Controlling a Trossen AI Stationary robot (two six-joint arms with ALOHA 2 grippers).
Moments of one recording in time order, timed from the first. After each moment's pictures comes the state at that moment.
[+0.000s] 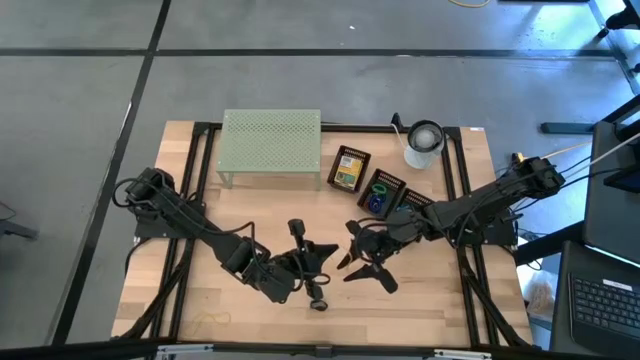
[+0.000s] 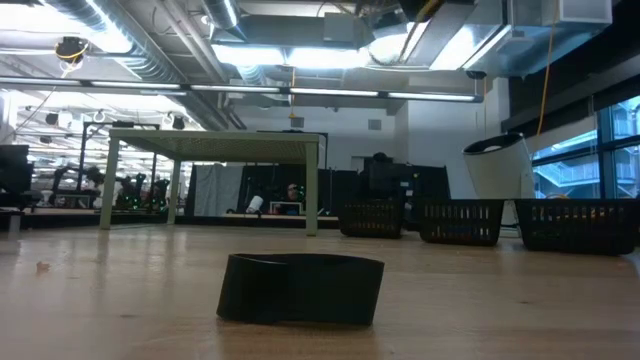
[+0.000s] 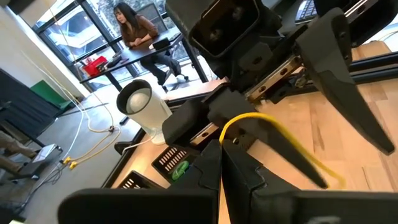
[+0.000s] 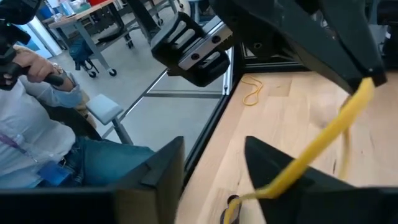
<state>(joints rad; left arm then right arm) -0.56 1.73 1.40 -0.08 -0.99 0.07 0.38 1.43 0.91 0.24 -0.20 0.28</state>
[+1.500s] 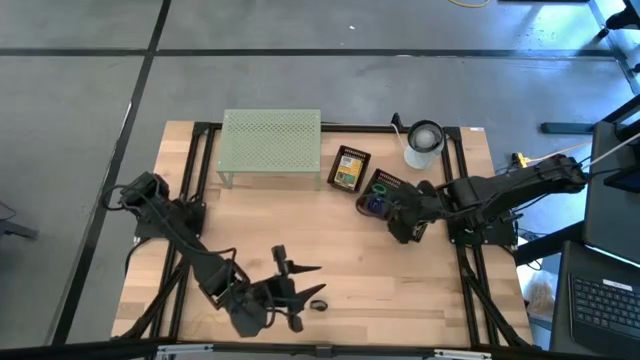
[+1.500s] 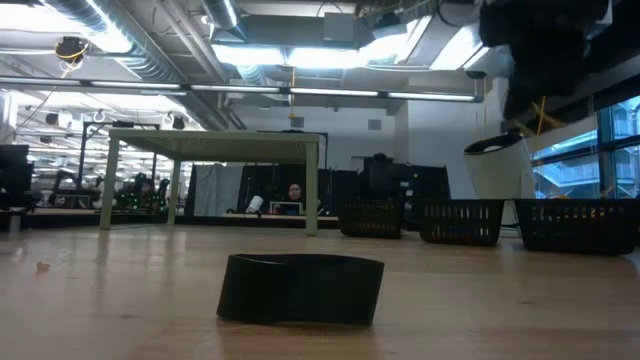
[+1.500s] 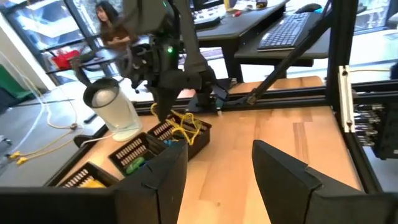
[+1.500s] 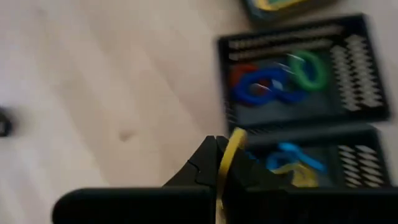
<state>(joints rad) -0.74 1.73 1.40 -0.08 -1.06 -0.14 0.27 1.13 0.91 -0.92 0.29 0.85</state>
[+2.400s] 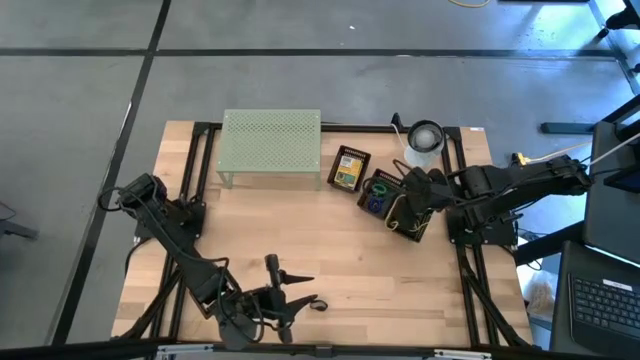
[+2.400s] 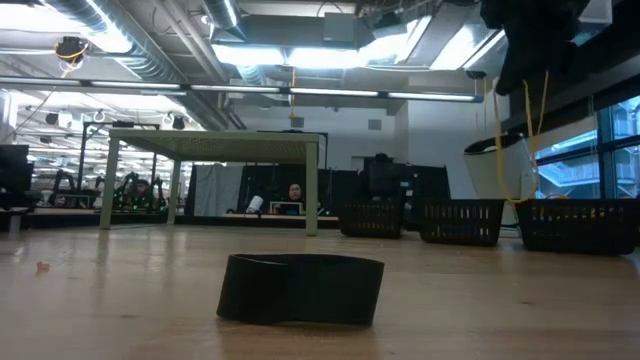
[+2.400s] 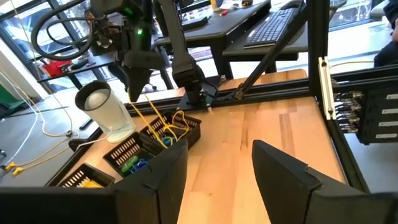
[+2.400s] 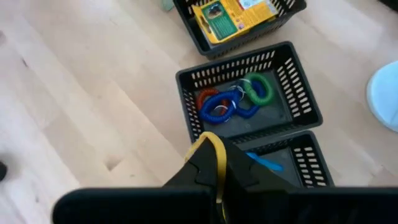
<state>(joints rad) -0.81 1.73 1.40 -0.12 -1.08 -0.15 0.21 1.08 1.03 -1.07 0.37 0.90</state>
